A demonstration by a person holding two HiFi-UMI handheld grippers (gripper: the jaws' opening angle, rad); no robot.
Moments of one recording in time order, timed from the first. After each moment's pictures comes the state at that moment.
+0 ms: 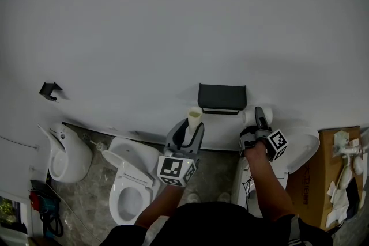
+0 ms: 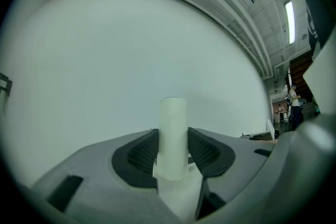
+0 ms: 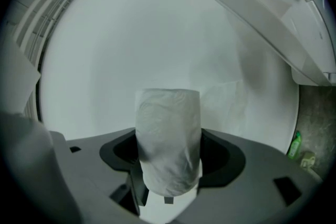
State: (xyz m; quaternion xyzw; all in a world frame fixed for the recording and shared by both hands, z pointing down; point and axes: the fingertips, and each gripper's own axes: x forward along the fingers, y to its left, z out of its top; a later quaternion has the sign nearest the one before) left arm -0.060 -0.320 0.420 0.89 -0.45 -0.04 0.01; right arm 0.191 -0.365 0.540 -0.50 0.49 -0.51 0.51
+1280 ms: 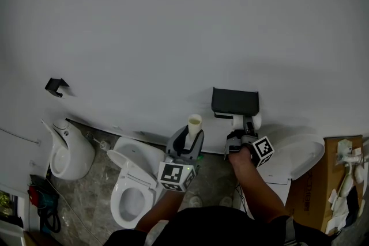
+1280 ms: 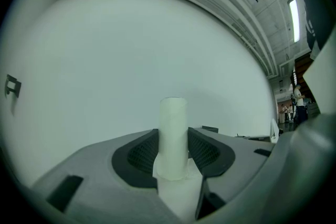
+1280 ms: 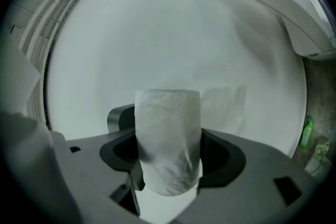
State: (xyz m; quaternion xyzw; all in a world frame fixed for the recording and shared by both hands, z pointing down) left arm -0.105 -0.316 0.432 0.88 -0.48 -0.03 0.02; right arm 0.101 -0.384 0.533 -0.47 0.50 -0.49 0.53
